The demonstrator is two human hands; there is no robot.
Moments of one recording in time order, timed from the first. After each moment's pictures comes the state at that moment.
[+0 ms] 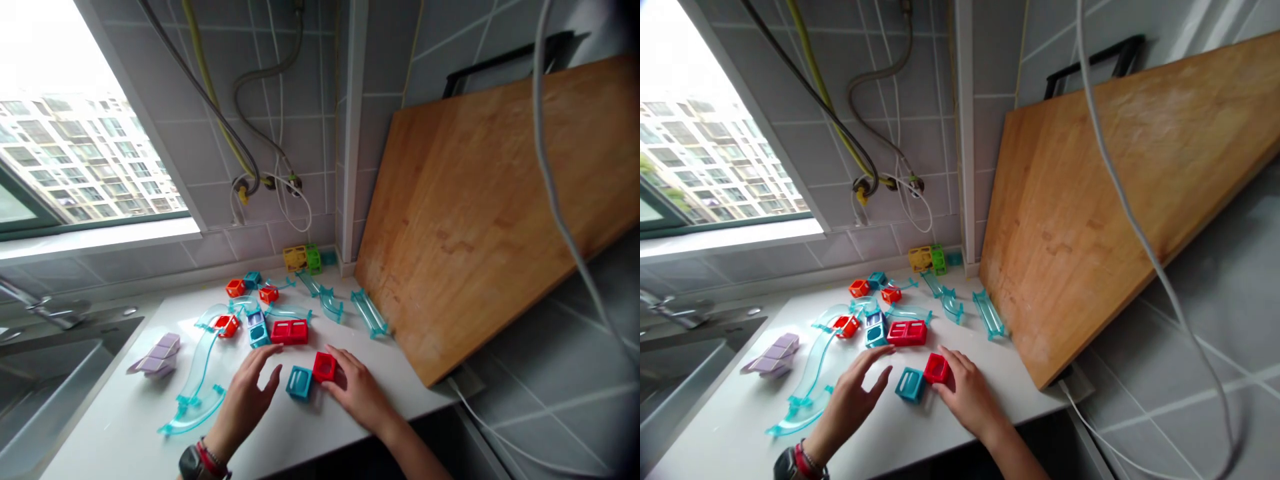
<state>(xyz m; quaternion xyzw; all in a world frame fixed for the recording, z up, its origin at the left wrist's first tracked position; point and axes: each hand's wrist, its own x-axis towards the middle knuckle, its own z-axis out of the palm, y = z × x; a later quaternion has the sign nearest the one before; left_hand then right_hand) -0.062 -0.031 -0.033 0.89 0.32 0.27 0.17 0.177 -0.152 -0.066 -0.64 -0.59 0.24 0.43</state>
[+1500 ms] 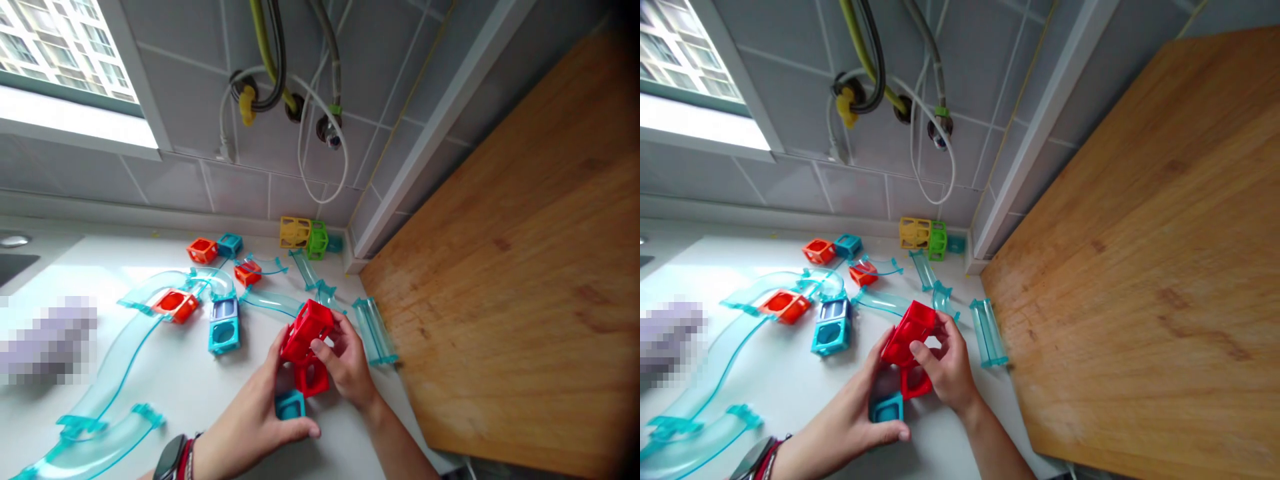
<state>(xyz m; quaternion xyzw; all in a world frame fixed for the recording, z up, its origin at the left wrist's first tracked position) 0.000 -0.023 -0.060 0.77 0.30 0.26 0.50 0.196 -0.057 -0.037 -0.52 -0.40 0.45 0.61</state>
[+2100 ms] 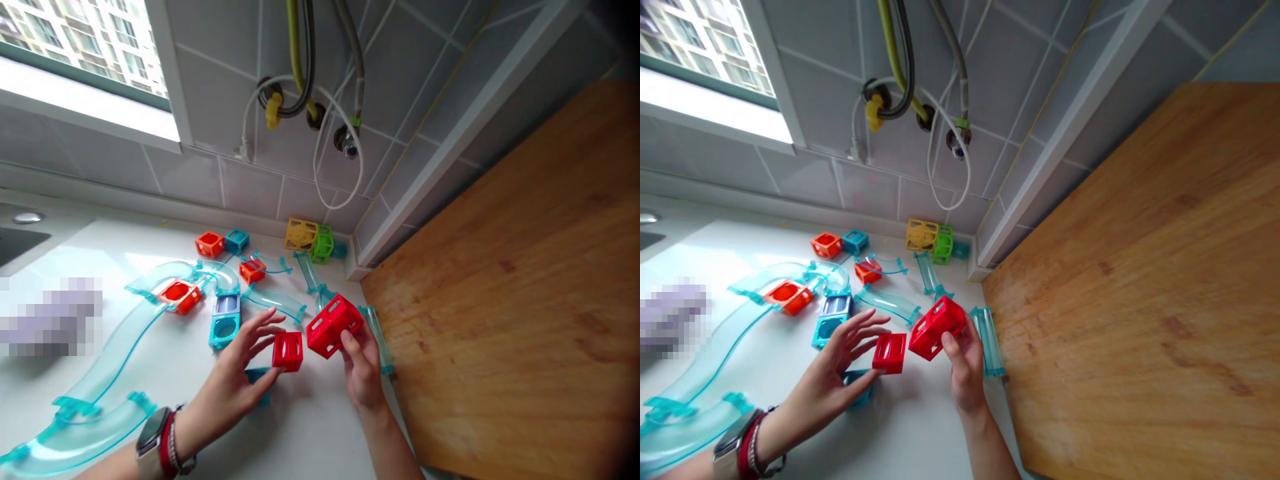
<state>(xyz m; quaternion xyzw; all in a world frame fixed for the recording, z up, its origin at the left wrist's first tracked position) -0.009 0.000 -0.050 0.66 0.28 0.41 0.57 0.216 -0.058 -0.043 -0.51 -0.33 0.40 0.68</state>
